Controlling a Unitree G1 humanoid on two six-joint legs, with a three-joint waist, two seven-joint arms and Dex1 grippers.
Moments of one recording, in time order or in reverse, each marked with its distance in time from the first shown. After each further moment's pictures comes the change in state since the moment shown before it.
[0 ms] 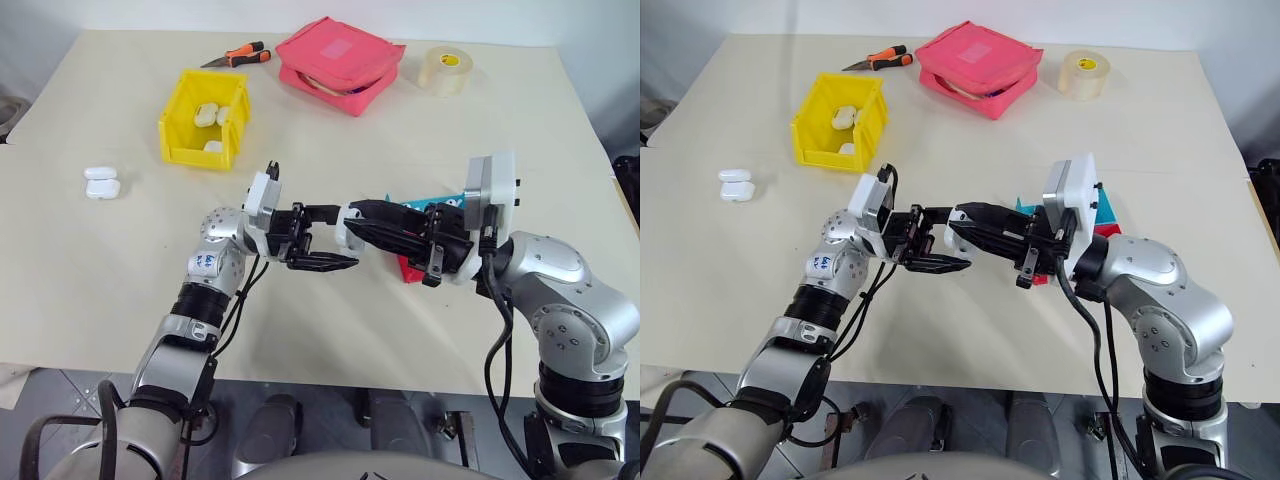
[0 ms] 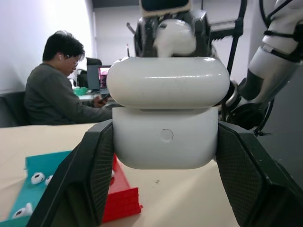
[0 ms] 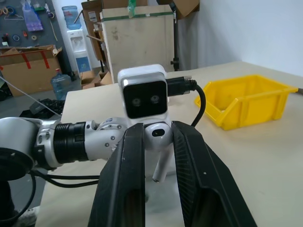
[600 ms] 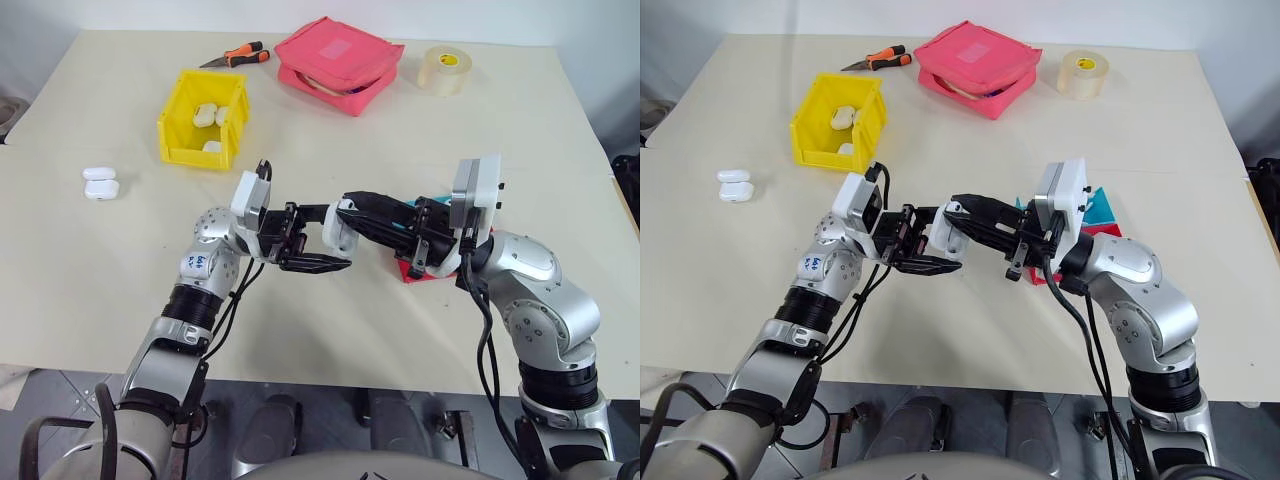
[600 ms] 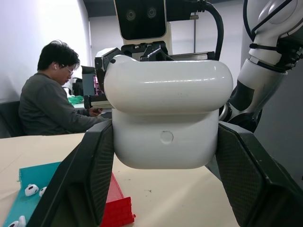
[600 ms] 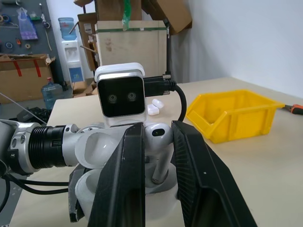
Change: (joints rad) left arm 0.019 0.026 -0.020 -0.039 -0.069 0.008 0.000; right arm 0.008 0.029 0.087 0.094 -0.075 -0.193 0.011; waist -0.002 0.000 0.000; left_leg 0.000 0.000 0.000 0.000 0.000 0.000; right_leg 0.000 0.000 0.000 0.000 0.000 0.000
